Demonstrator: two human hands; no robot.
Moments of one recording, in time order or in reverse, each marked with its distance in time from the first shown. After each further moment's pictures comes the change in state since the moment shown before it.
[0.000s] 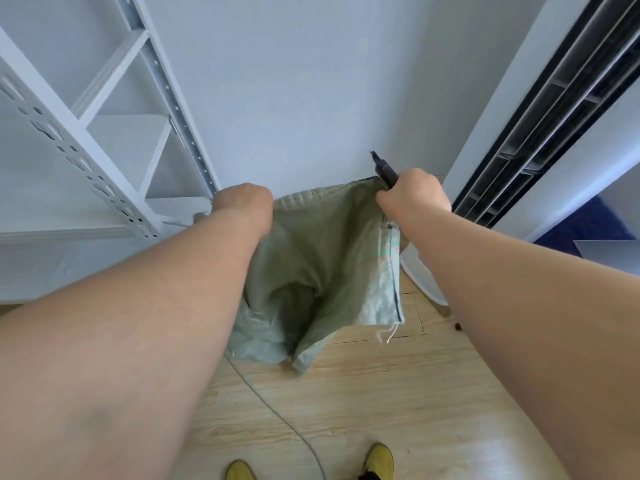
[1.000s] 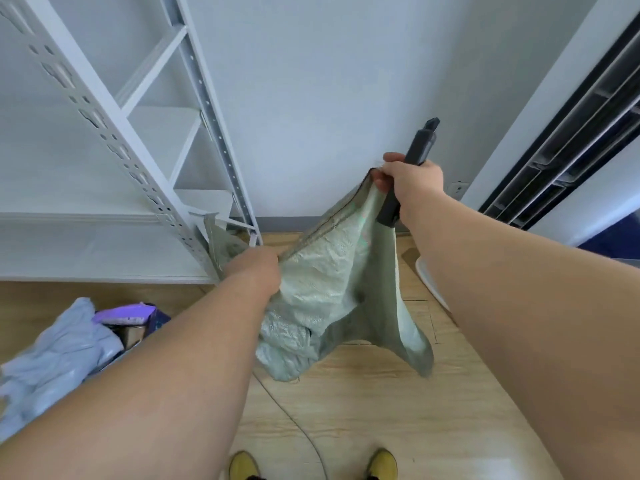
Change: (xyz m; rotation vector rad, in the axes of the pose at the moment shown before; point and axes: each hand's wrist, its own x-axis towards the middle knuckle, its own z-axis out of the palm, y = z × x) left_hand -0.052 -0.011 0.074 -0.292 -0.230 -0.164; right_hand -0.004 -0.044 0.010 1.204 -0.098 0.248
